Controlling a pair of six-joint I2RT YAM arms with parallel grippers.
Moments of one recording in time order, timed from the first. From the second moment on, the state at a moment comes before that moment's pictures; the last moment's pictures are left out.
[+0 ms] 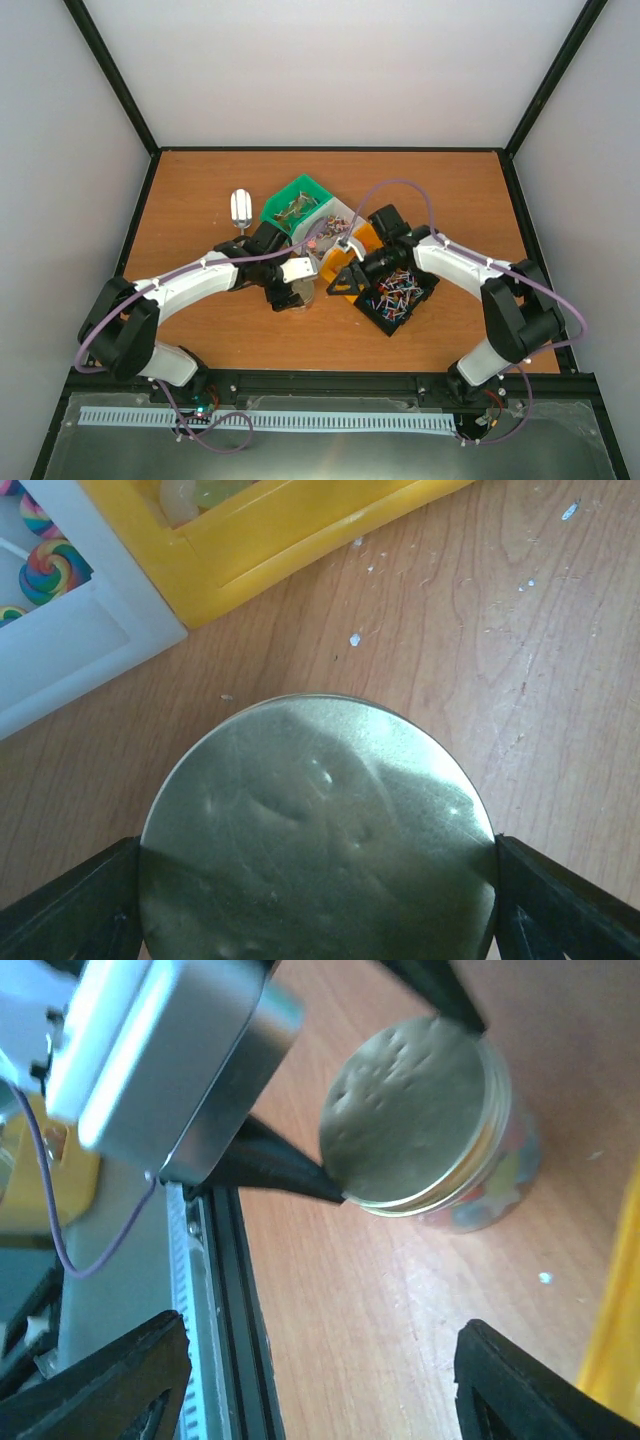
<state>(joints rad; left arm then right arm) -0.62 1.43 0.85 -0.56 0.29 0.58 0.52 1.58 1.00 -0.57 -0.96 -0.13</state>
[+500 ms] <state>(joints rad) -0.62 1.40 0.83 -0.58 0.27 0.58 0.59 1.53 0.86 -0.47 -0.78 -0.06</state>
